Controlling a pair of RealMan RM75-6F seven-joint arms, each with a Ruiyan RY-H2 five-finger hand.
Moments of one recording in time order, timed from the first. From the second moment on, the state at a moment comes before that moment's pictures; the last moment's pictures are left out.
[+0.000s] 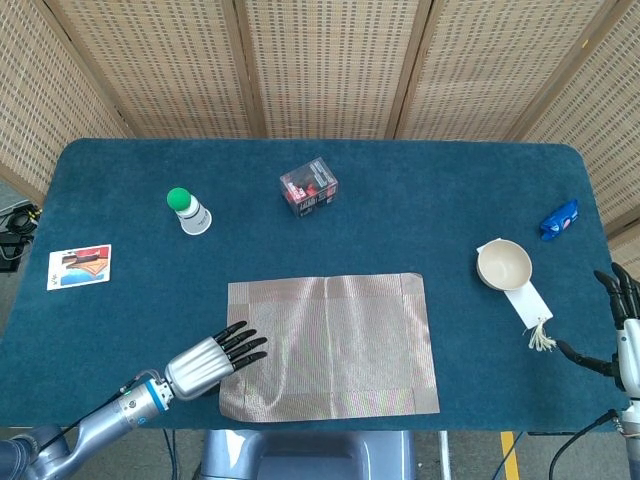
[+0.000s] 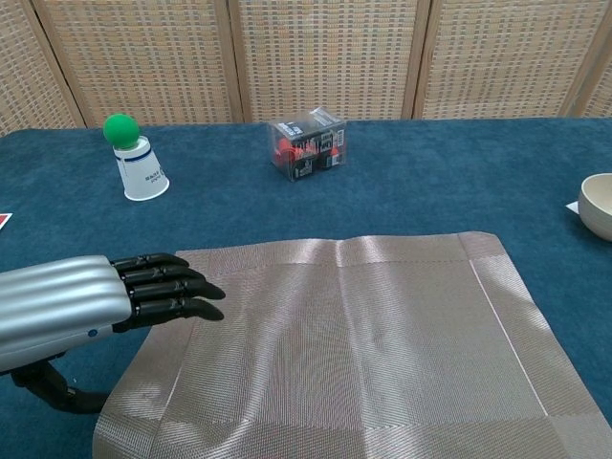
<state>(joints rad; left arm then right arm) -0.63 -1.46 0.27 -1.42 1.82 1.18 0.14 0.04 -1.04 0.16 -1.70 -1.41 1.51 0.24</state>
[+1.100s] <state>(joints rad) -0.75 -1.26 0.24 -1.73 1.75 0.81 0.16 0.04 -1.05 0.14 -1.72 -1.42 1.51 0.20</state>
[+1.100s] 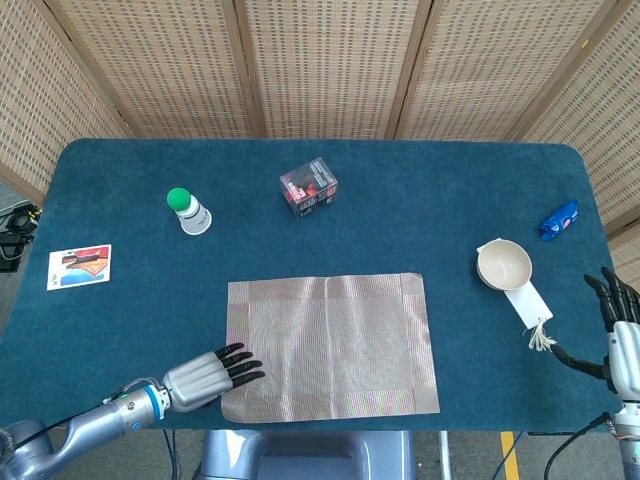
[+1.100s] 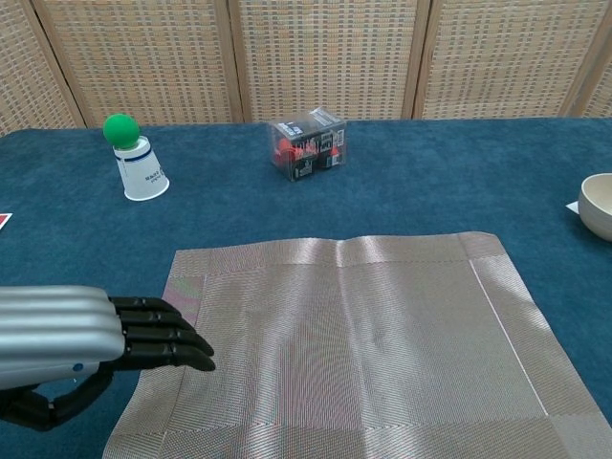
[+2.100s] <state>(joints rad) -0.76 -1.31 0.17 -1.78 1.58 0.76 0.32 0.04 -1.05 0.14 -1.71 -1.45 1.53 0.23</state>
